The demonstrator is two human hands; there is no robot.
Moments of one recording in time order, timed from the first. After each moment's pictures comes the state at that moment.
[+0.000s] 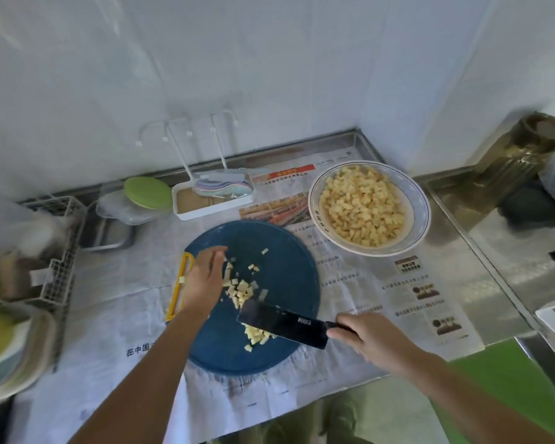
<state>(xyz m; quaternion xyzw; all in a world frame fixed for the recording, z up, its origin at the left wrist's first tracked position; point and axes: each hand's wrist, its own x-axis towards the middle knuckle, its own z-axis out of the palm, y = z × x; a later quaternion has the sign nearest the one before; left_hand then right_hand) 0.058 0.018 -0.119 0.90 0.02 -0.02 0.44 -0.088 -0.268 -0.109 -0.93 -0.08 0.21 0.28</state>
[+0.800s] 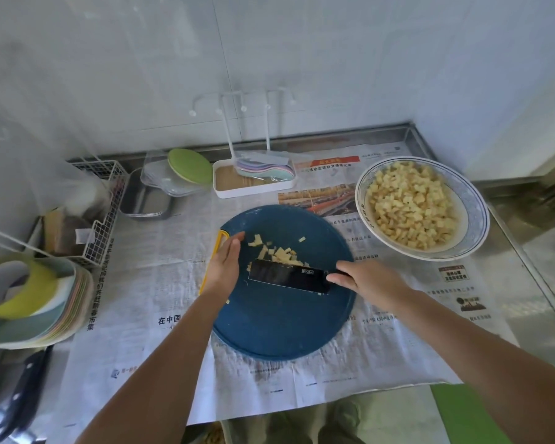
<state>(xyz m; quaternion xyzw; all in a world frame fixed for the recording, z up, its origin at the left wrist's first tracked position) 0.053 0.055 -0.132 0.83 0.10 -0.09 0.54 0.013 -0.232 -0.112 -0.97 -0.16 0.16 0.13</state>
